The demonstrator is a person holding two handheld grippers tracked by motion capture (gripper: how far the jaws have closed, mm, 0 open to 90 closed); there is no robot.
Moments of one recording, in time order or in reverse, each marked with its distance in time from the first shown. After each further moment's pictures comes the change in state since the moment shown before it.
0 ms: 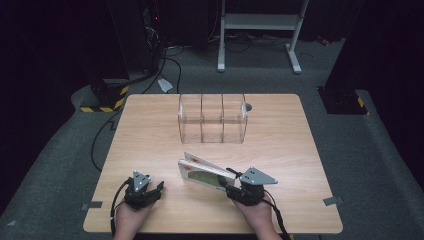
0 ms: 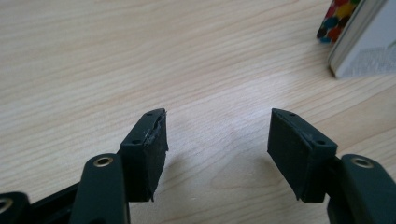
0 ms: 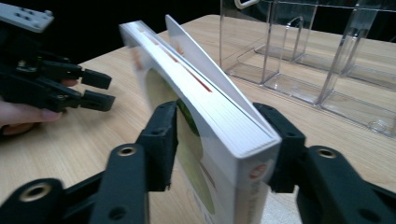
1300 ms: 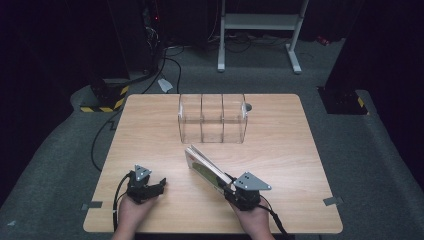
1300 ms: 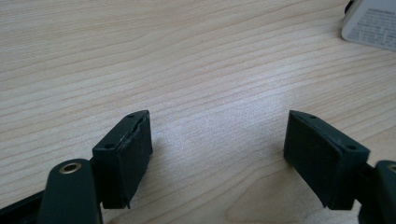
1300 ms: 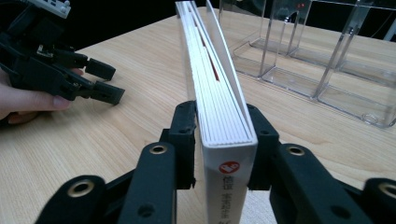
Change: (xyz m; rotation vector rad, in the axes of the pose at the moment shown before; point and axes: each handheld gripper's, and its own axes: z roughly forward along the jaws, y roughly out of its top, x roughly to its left) left arm 0.009 0.011 0.017 0.044 -0.014 -0.061; right arm 0.021 -0.001 0.001 0.028 -0.065 -0.018
